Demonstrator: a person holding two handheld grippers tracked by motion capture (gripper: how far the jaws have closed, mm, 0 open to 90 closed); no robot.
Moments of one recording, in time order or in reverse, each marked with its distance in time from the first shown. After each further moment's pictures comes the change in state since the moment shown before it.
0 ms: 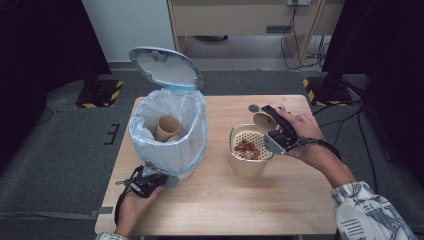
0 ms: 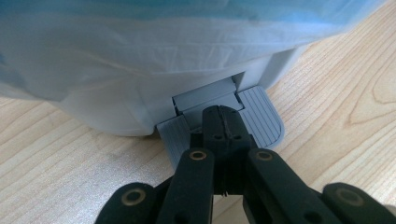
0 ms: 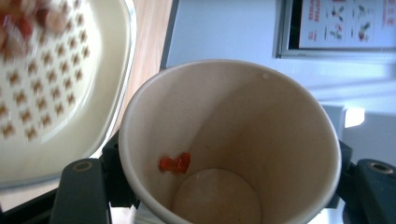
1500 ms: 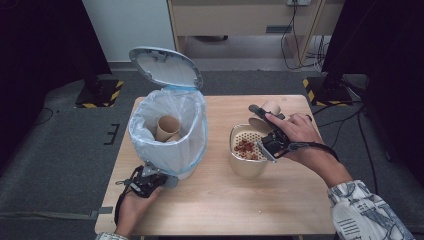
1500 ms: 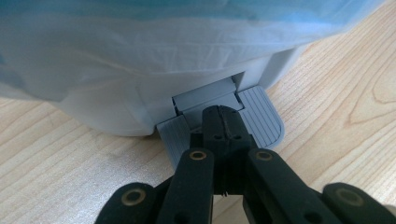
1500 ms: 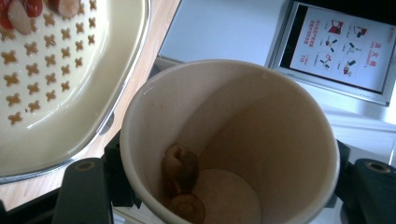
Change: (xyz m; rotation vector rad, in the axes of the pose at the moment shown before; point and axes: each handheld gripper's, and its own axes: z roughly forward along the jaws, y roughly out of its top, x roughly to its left) left arm 0.000 0.000 0.000 0.002 0.003 0.005; right arm 0.008 0.017 0.006 0.030 -0.024 -0.251
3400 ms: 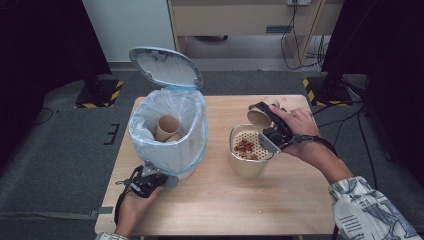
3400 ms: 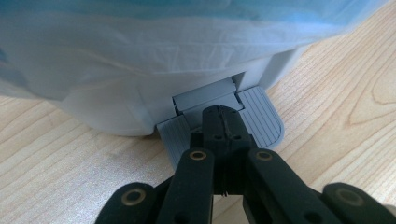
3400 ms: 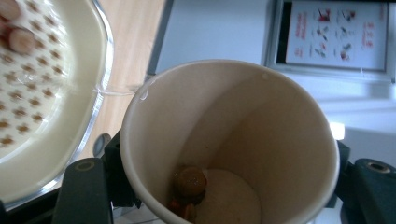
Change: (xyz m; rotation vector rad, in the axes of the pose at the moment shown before) left arm 0.001 0.000 0.000 -0.002 -0.003 -0.010; right arm -0.020 -0.007 -0.001 -0.058 -0.016 0.170
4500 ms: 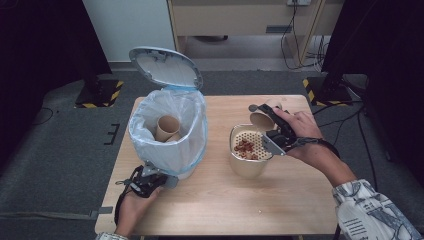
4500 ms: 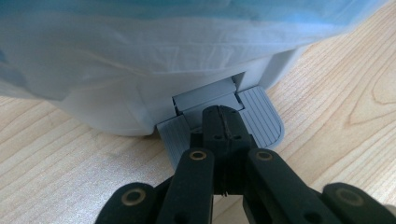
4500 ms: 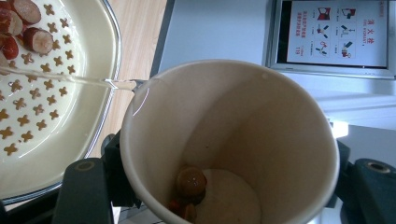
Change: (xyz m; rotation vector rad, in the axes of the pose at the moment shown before) left arm 0.000 0.000 0.000 0.000 0.001 0.001; right arm 0.005 -0.005 -0.007 -0.011 0.000 0.026
